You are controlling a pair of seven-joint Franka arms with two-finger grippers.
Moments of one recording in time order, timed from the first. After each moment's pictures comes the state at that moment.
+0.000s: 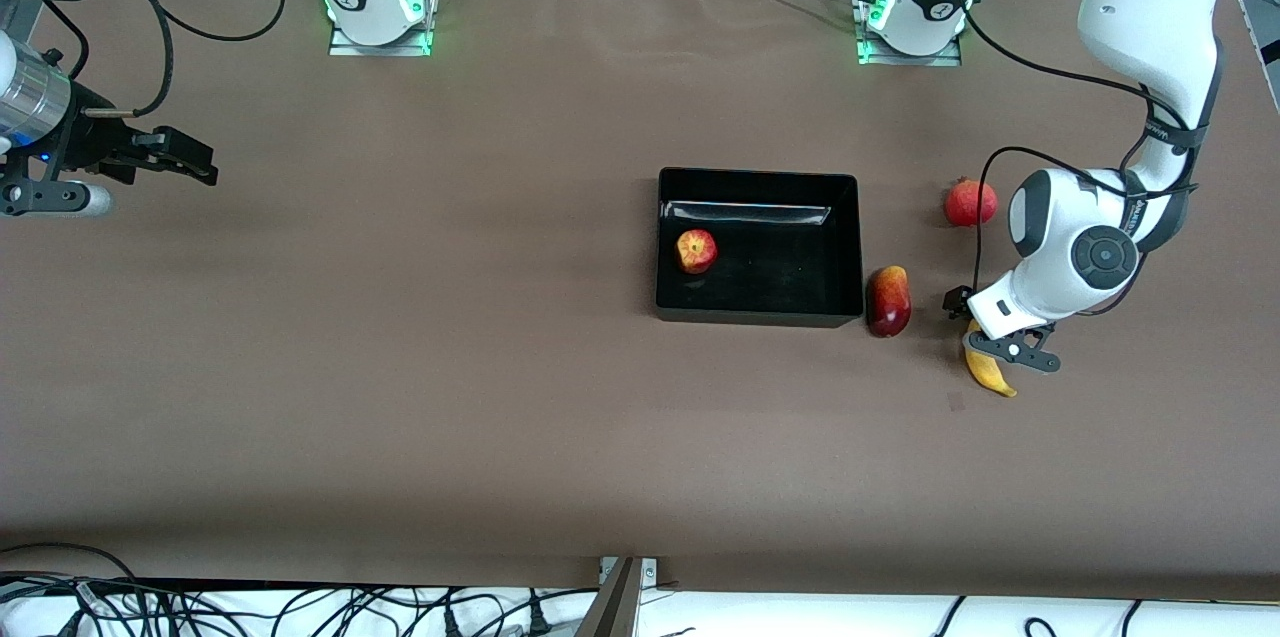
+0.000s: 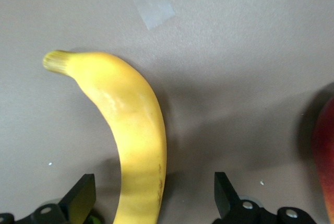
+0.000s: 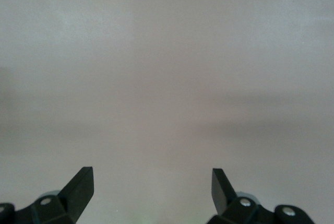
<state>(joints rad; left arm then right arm) -0.01 0.55 0.04 -1.96 0.10 2.47 0.28 0.01 0.04 0.01 -1.66 -0.01 1.61 0.02</state>
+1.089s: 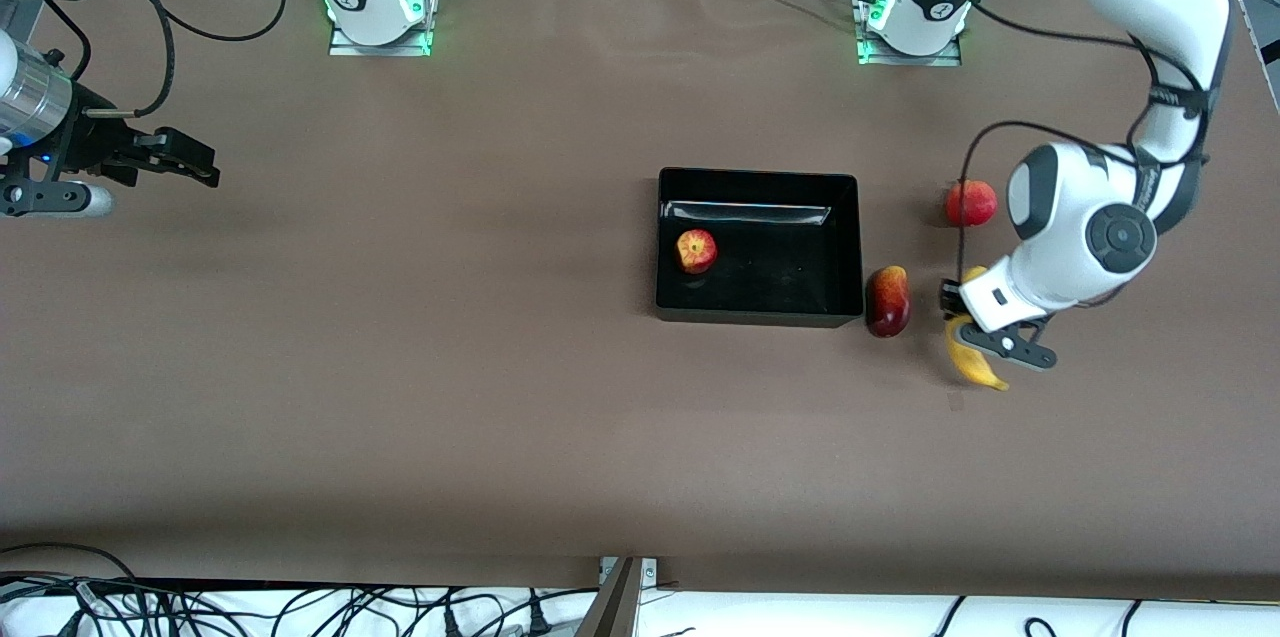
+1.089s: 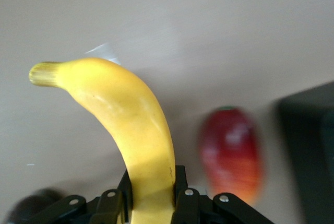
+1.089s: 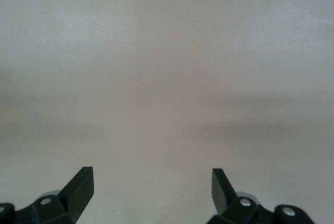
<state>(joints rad) -0.10 0.39 0.00 -1.92 -0.06 2.29 0.26 0.02 0.04 0.01 -1.66 0.00 1.62 0.02</state>
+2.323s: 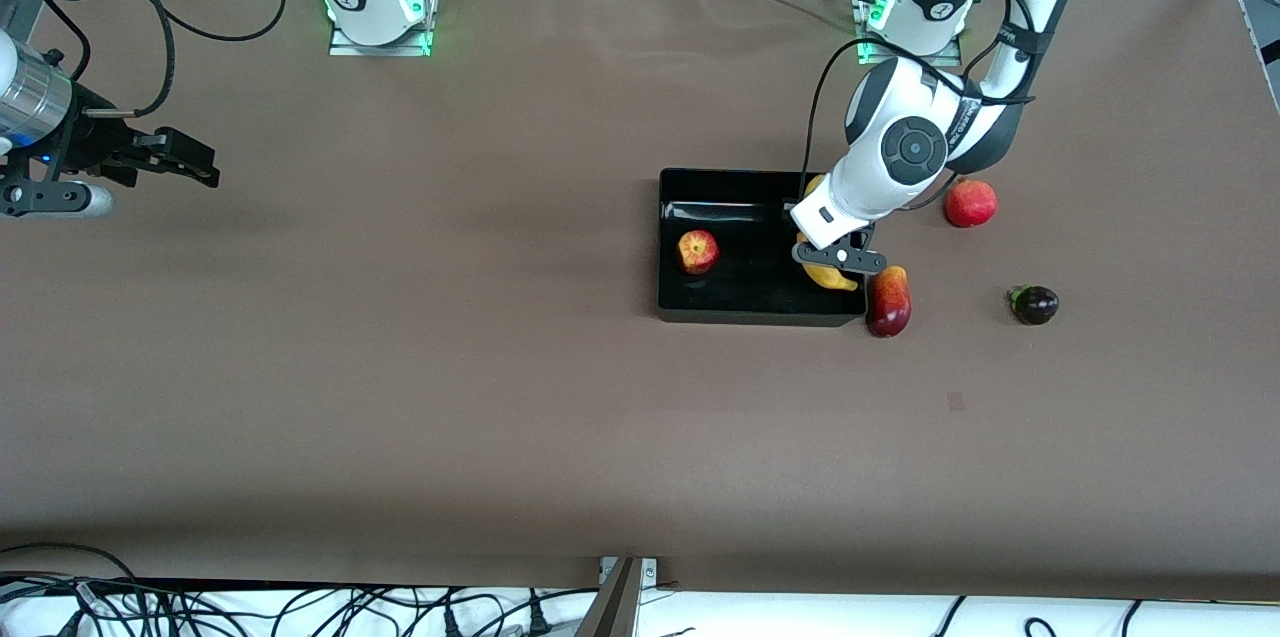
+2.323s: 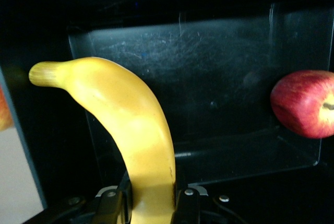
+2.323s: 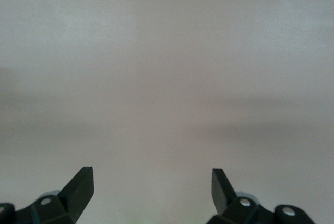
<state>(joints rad) -0.43 0.30 0.00 -2.13 -0.21 2.32 -0.19 0.02 0.04 0.01 -1.66 0.00 1.62 0.02</state>
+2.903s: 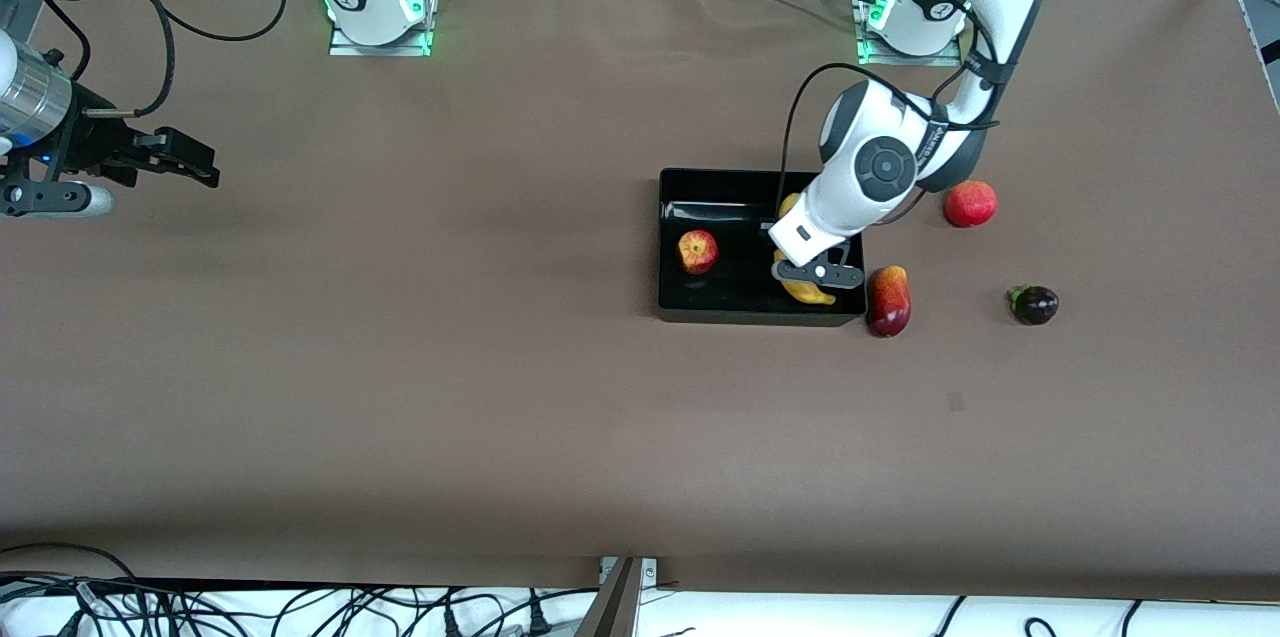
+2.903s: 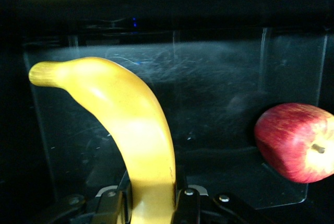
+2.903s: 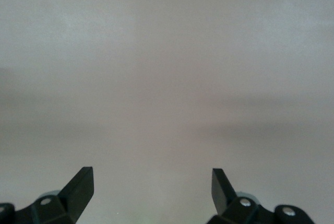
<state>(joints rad) -0.49 0.40 -0.01 -2.07 -0.25 2.40 -0.24 0.02 0.04 0.00 -1.66 0.00 1.62 0.02</state>
